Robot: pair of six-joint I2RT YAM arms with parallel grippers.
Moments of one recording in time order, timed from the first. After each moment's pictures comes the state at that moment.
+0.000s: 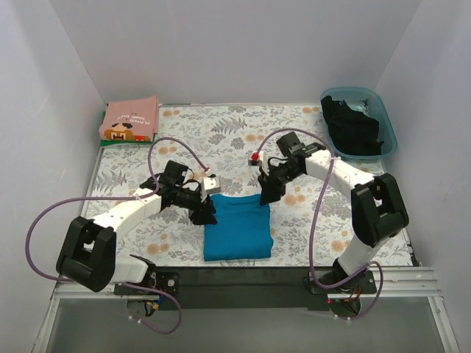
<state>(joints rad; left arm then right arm) -0.40 1.34 0.71 -0.44 0.88 0.63 0.52 1.66 1.14 -0.76 -0.79 -0.69</state>
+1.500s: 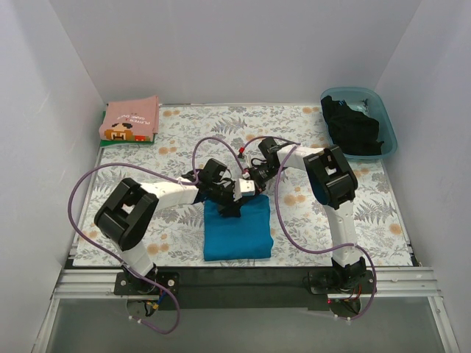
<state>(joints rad) -0.66 1.71 0.90 -0.15 0.65 0.58 0.51 2.23 1.46 -0.64 -1.08 -0.29</state>
